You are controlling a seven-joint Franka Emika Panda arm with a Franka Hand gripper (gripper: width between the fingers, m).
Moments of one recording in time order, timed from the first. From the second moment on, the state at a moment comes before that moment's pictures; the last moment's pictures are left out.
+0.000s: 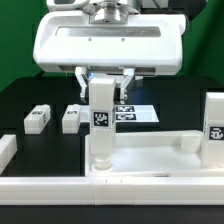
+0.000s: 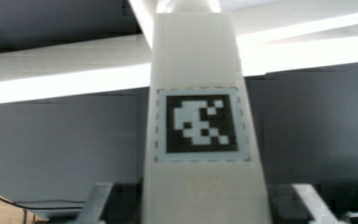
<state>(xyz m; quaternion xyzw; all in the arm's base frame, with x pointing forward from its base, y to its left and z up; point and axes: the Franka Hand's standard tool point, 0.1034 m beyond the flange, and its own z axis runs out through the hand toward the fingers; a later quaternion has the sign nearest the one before) 0.627 -0.057 0.123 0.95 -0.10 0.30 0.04</state>
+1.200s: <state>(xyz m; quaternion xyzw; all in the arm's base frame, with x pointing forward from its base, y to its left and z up) 0.625 -0.060 0.105 0.95 -0.10 0.30 0.05</state>
